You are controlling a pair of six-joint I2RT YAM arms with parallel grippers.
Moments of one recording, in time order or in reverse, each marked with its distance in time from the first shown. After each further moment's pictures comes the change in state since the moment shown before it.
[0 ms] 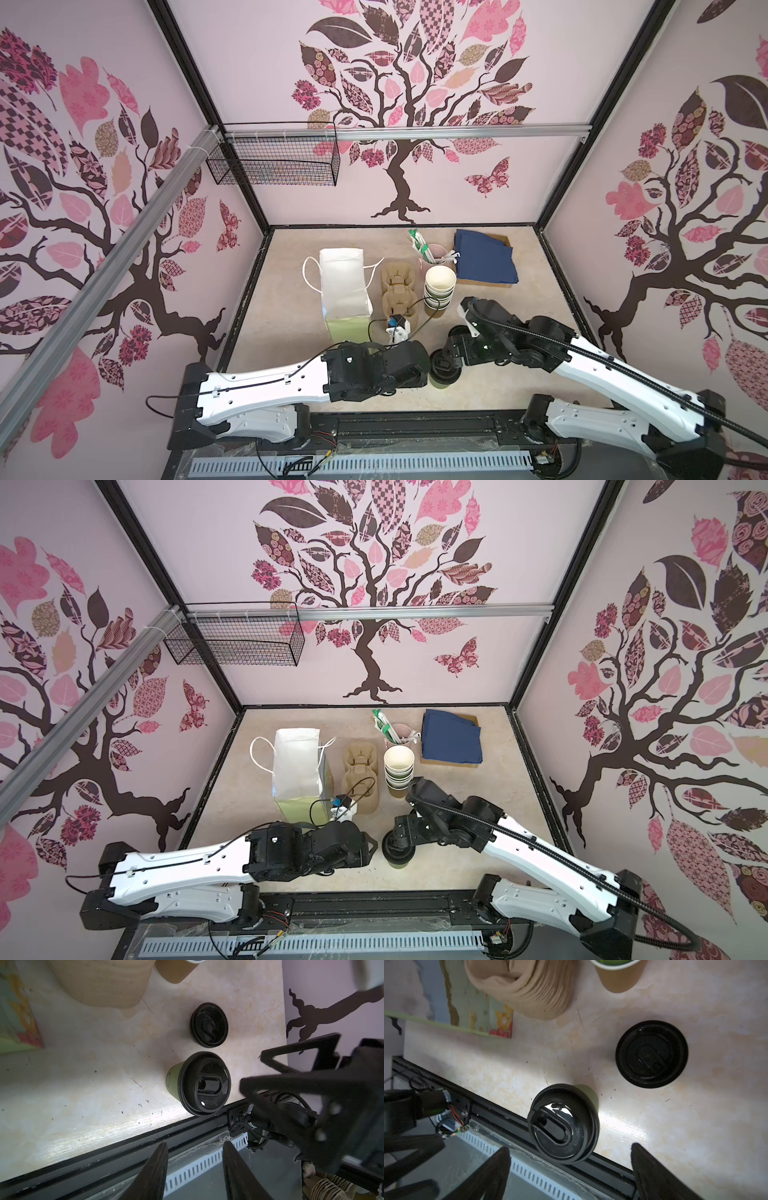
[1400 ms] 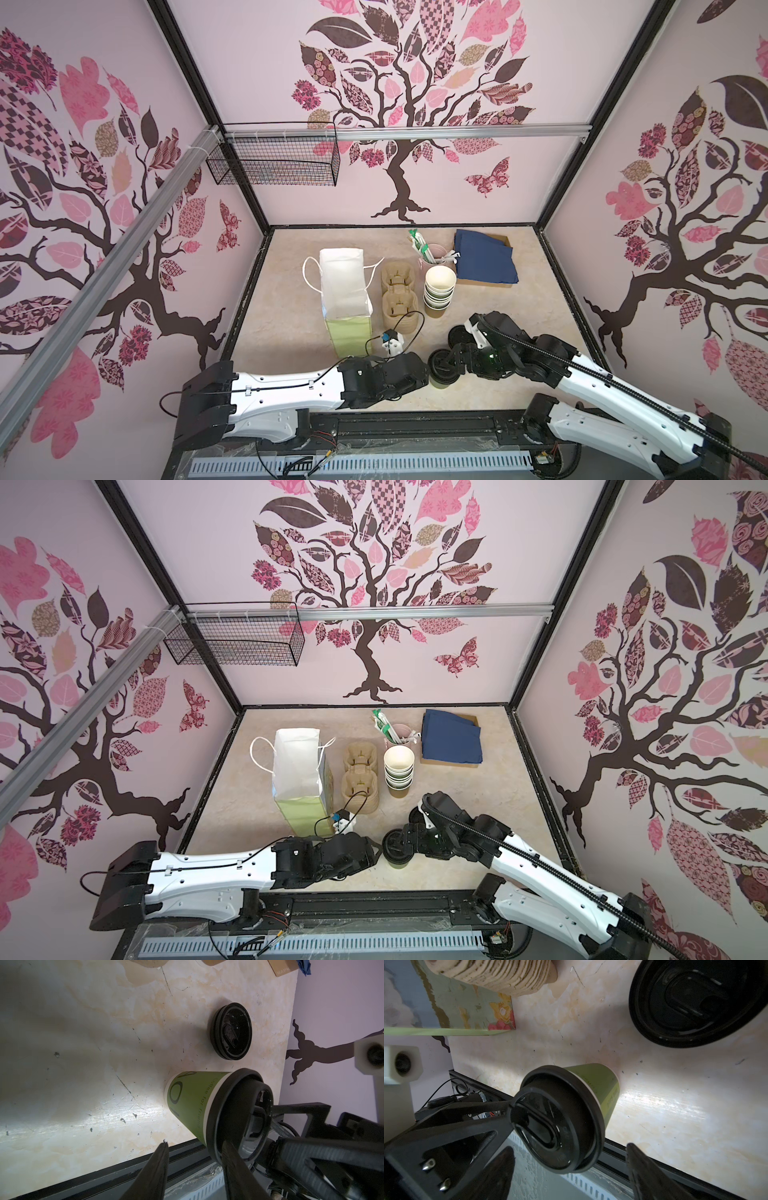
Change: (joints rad) left arm 0.051 0.015 -0.327 0.455 0.019 -0.194; right arm -0.039 -0.090 -0.269 0.201 -0.213 0.189
